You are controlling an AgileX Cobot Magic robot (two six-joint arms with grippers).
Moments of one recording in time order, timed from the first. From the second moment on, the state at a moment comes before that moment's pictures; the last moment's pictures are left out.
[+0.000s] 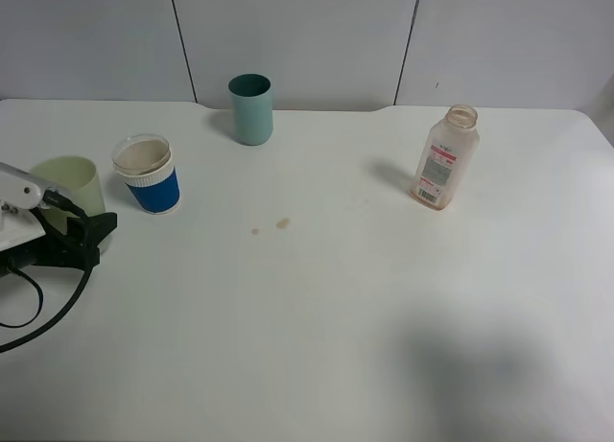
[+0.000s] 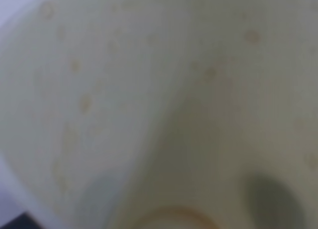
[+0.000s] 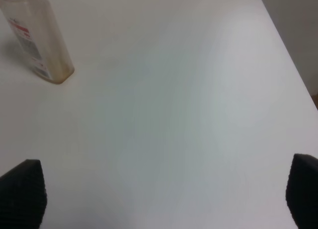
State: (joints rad) left arm 0.27 1.83 -0.16 0.62 -1.21 0.03; right arm -0.02 0.05 -0.50 -0.11 1.06 0.08
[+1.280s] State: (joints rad) left arm -0.12 1.83 -0.24 0.51 -1.21 0.06; right arm -0.02 0.05 -0.50 -0.11 1.06 0.08
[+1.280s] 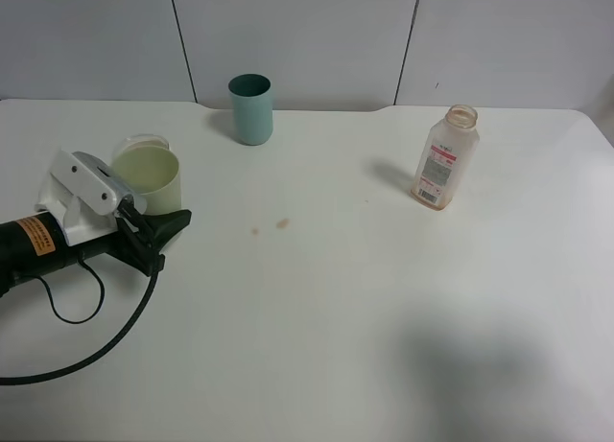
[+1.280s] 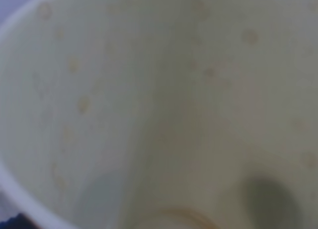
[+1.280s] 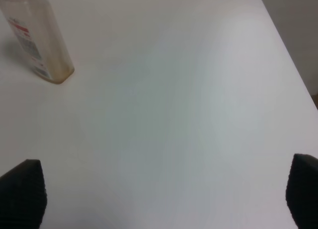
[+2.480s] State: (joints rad) left arm -0.24 2.04 -0.39 0.49 -1.21 0.04; right arm -0.02 0.05 -0.50 -0.11 1.06 0.08
